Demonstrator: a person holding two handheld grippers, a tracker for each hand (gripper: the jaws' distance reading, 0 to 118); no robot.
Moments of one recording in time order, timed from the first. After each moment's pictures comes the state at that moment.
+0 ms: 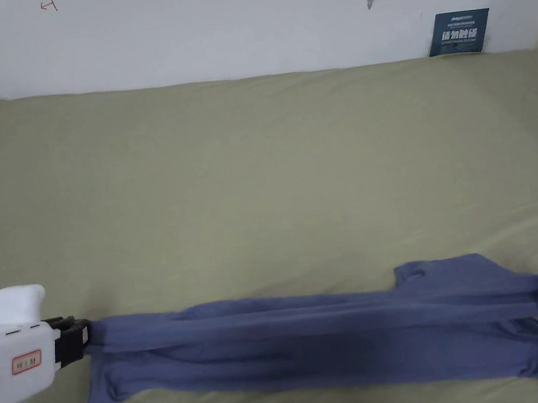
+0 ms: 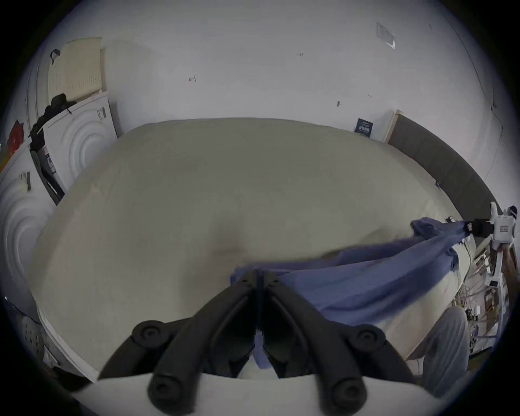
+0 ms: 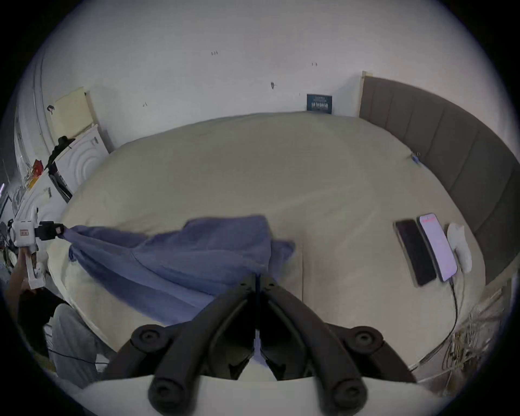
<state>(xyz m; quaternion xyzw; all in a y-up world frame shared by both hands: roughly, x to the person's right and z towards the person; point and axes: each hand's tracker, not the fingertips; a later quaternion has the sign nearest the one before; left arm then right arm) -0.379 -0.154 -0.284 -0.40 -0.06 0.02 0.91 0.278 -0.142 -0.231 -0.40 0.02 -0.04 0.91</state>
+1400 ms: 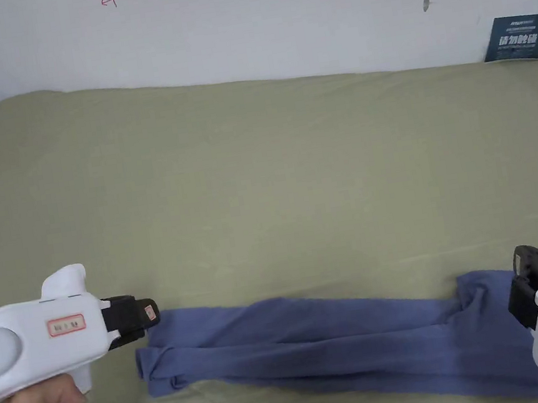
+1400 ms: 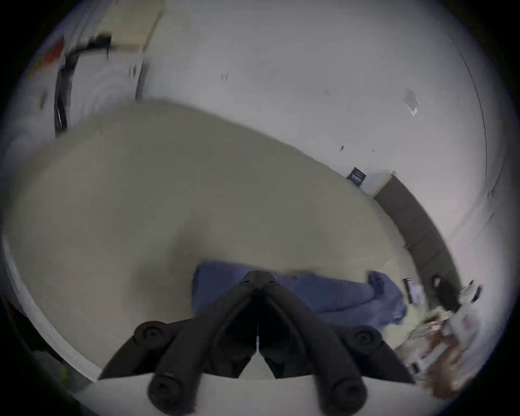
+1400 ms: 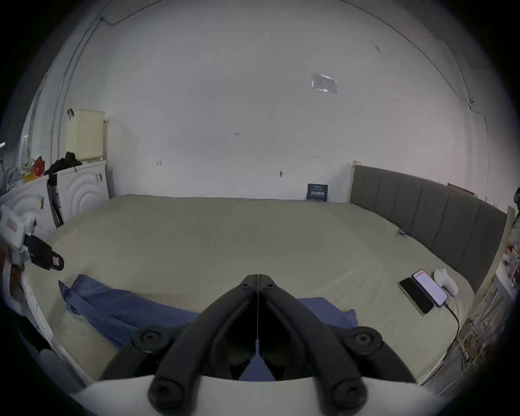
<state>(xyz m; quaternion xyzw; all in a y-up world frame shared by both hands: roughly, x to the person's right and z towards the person) -0.418 -0.139 -0.292 -0.43 -0.11 0.27 0.86 0.086 -0.116 -0.207 -0.15 -0.04 0.02 0.99</state>
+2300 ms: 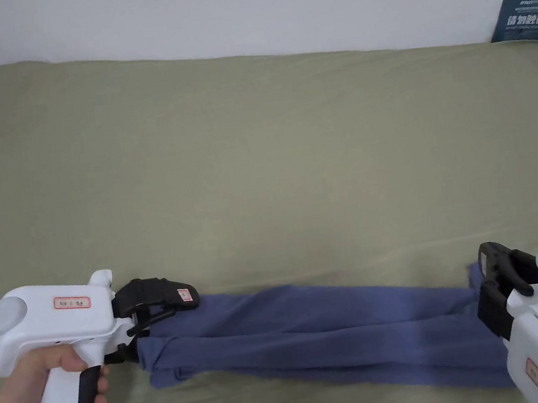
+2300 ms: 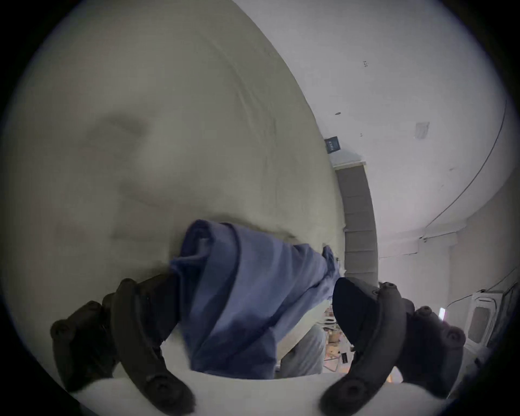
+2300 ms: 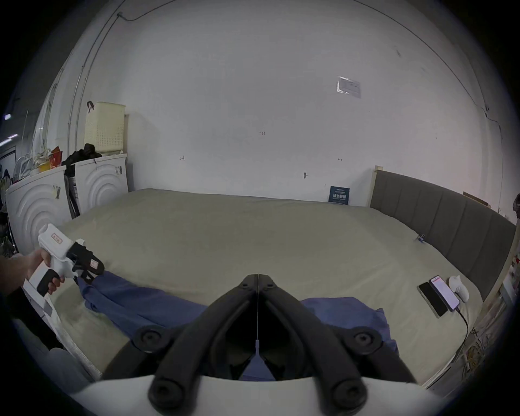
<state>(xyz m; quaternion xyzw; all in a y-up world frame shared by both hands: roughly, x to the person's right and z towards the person) -0.438 -0.216 -0.361 -0.51 -0.22 0.41 0.72 0.034 -0.116 -0.206 -0.16 0.01 0.03 0.99</state>
